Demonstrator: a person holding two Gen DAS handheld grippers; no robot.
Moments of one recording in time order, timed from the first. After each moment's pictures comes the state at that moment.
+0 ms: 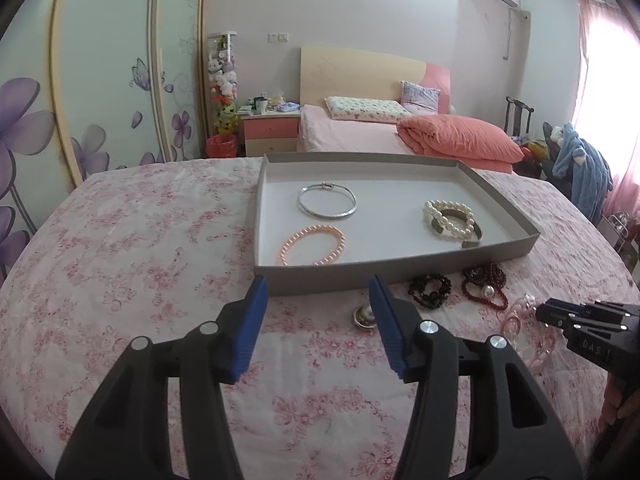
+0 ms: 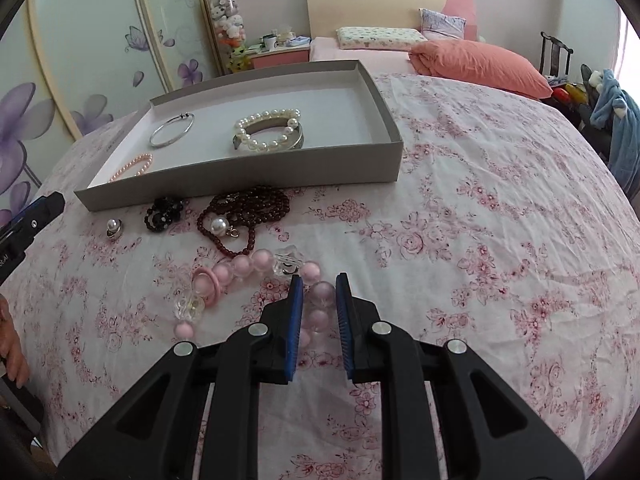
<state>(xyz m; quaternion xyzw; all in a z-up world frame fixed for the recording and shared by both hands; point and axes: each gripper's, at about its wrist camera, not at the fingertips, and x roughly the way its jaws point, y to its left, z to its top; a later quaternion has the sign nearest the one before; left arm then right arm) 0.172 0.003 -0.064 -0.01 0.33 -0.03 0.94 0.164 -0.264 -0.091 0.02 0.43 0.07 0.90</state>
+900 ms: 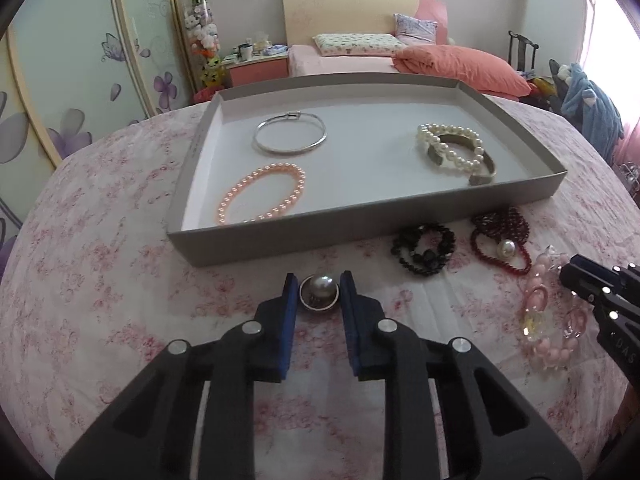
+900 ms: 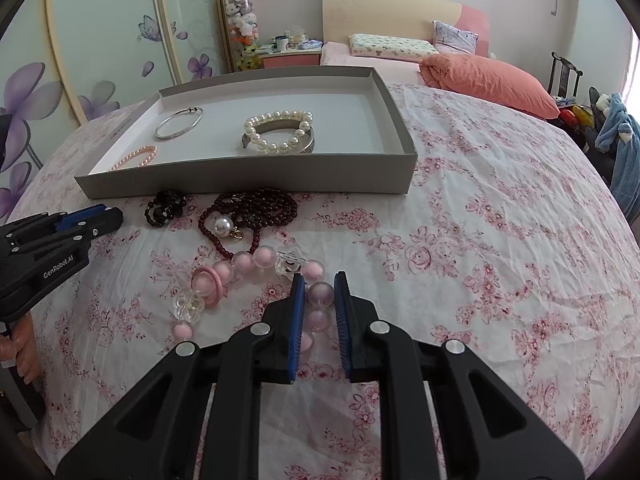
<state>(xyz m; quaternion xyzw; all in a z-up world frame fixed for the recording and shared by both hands) 0.215 -0.036 -0.105 0.04 0.43 -0.02 0.90 0.167 -0.258 -0.094 -0.01 0.42 0.08 0.90</state>
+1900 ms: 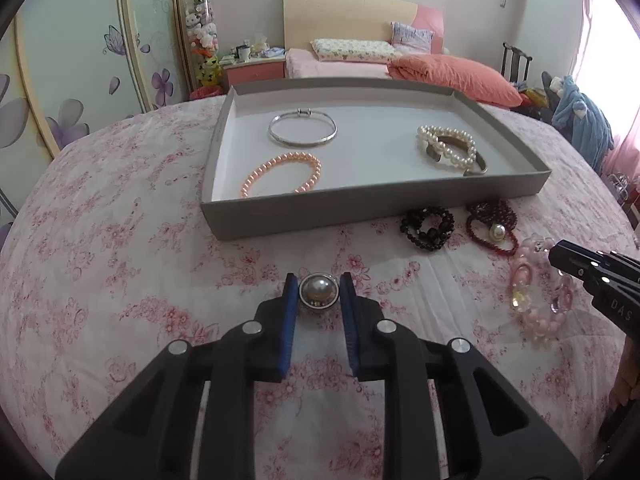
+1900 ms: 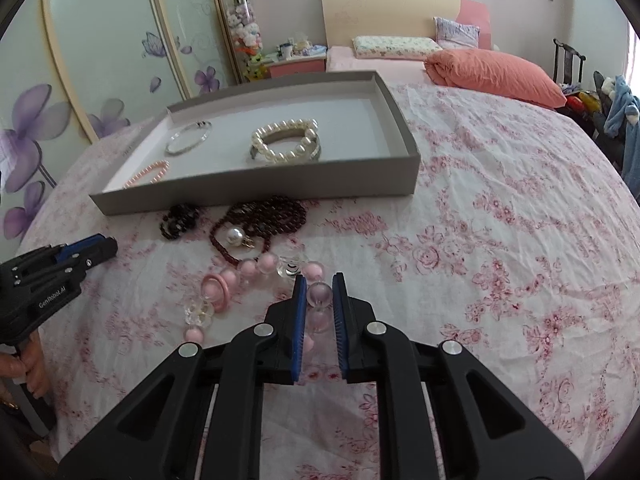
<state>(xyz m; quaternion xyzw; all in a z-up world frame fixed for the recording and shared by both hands) 0.188 -0.018 -0.098 0.01 0.42 -0.04 0.91 0.165 -0.264 -0.088 0.03 0.41 0.10 0.91</state>
